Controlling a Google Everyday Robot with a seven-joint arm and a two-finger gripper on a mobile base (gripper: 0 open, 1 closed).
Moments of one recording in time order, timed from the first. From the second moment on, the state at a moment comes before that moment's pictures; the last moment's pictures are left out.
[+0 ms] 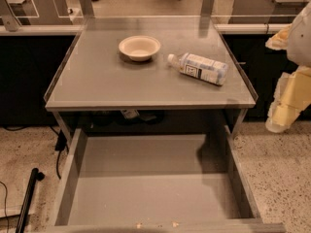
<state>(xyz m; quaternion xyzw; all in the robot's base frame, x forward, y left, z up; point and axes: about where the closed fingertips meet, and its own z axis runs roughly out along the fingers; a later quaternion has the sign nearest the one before) 0.439 -0.215 0.982 -0.60 0.78 -0.04 0.17</state>
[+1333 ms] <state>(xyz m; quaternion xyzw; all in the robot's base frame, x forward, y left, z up) 0.499 -0.154 0.991 -0.64 0.73 -0.04 0.23</state>
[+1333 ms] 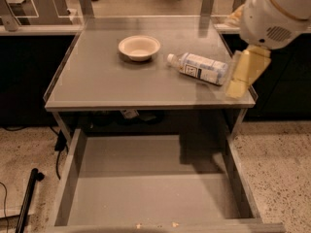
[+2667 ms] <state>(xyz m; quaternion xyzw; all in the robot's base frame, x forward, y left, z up) 0.576 -0.130 0.941 -0.55 0.79 0.02 0.28</state>
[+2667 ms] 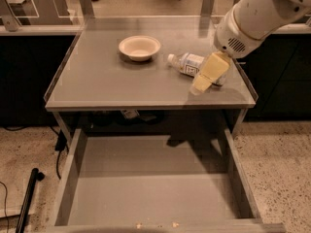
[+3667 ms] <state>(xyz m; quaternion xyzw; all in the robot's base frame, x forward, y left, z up) 0.629 -0.136 0.913 -0.50 0.80 -0.01 0.35</state>
